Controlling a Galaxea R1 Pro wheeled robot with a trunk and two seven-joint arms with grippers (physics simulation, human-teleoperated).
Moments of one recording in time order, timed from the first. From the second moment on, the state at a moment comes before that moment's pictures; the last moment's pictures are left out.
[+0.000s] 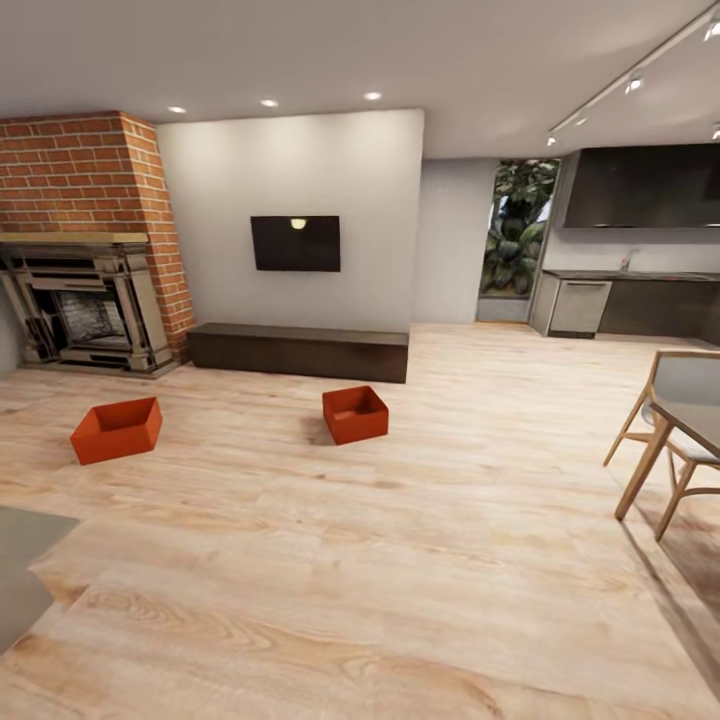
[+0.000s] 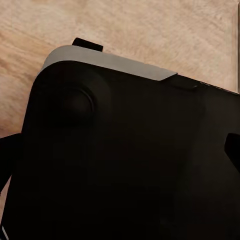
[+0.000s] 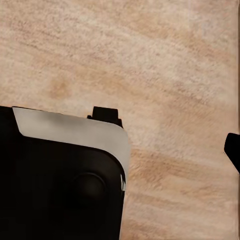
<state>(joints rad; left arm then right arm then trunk) 0.00 -0.05 0.03 -0.12 0.27 -0.05 0.01 -0.16 -0.03 0.35 0.03 -0.21 -0.16 -0.03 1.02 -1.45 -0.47</state>
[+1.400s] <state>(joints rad) 0.00 -0.05 0.03 -0.12 0.27 -0.05 0.01 -0.16 -0.03 0.35 0.03 -0.21 -0.16 -0.04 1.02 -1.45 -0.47</state>
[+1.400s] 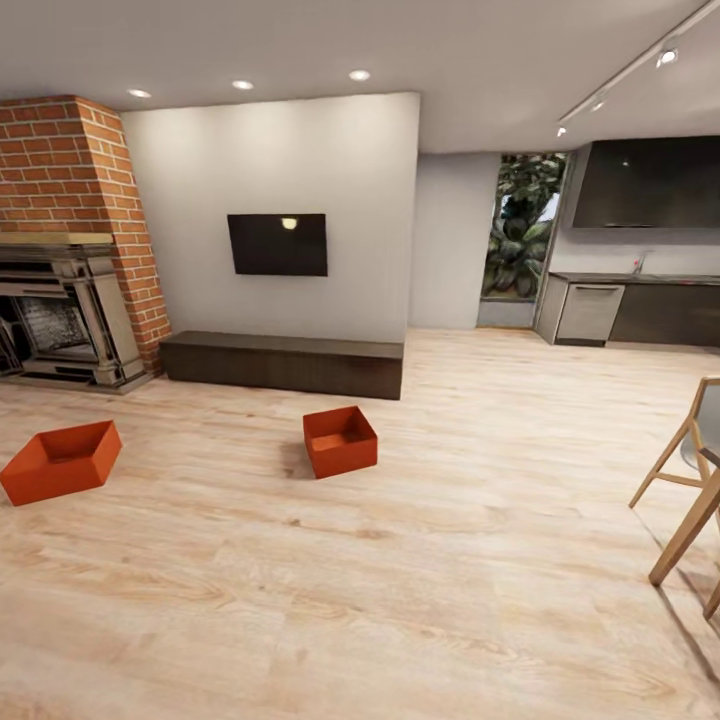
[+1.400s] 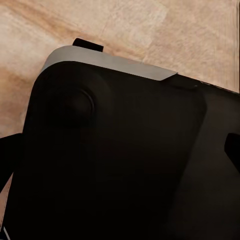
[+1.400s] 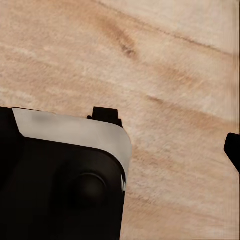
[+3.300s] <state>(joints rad) 0.00 -0.05 0.04 -0.12 0.27 -0.04 0.01 -0.16 -0.03 0.35 0.03 -0.21 -0.16 -0.03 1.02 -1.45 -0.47</state>
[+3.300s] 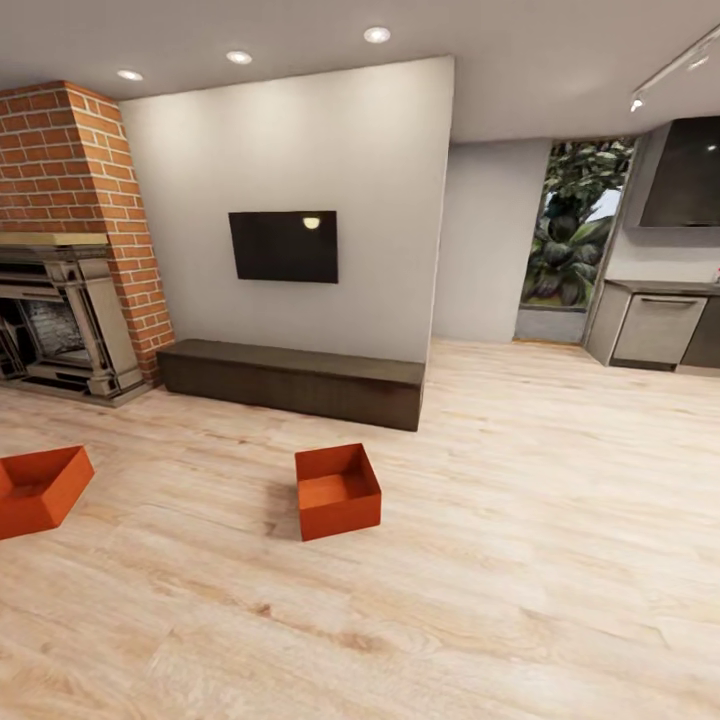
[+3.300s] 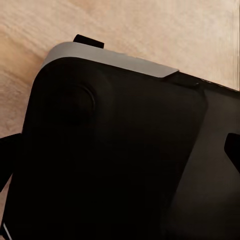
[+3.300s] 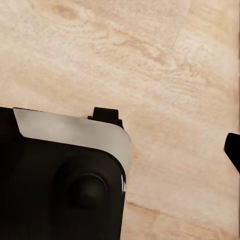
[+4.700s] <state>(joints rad) 0.00 -0.05 0.04 -0.12 0.27 -0.05 0.01 -0.16 -0.03 0.34 0.03 -0.21 -0.16 -0.02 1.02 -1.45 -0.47</state>
